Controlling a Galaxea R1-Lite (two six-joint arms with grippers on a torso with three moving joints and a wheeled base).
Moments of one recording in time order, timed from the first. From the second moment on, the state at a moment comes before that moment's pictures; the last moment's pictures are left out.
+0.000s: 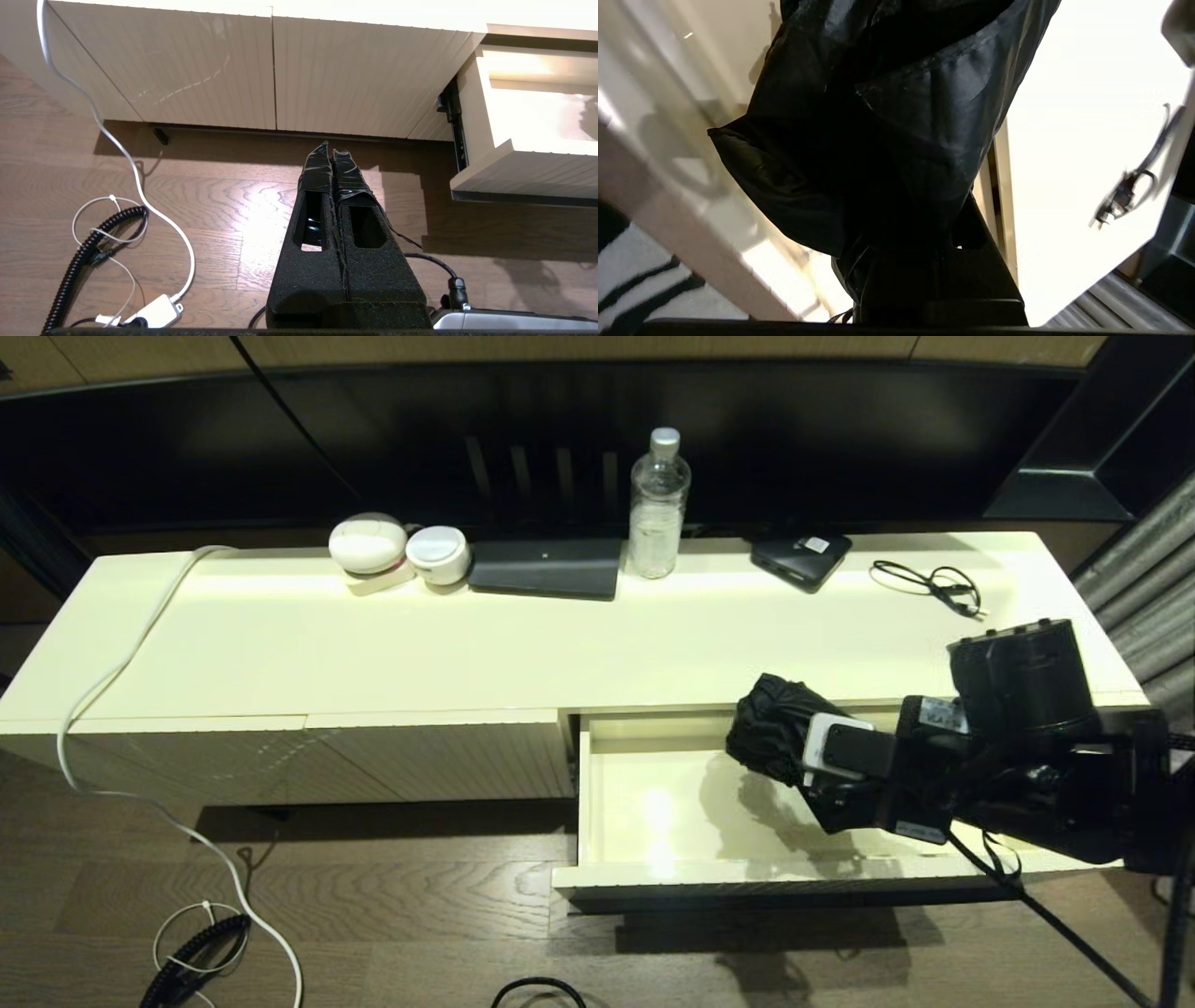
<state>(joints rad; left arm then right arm) 0.00 0.00 0.00 -0.04 0.02 -0.09 0.45 1.63 -0.88 -0.21 -0.34 -1.03</state>
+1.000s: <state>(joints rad) 0.00 0.00 0.00 -0.04 0.02 -0.09 0.40 1.97 -0.93 -0.46 -0.30 -1.05</state>
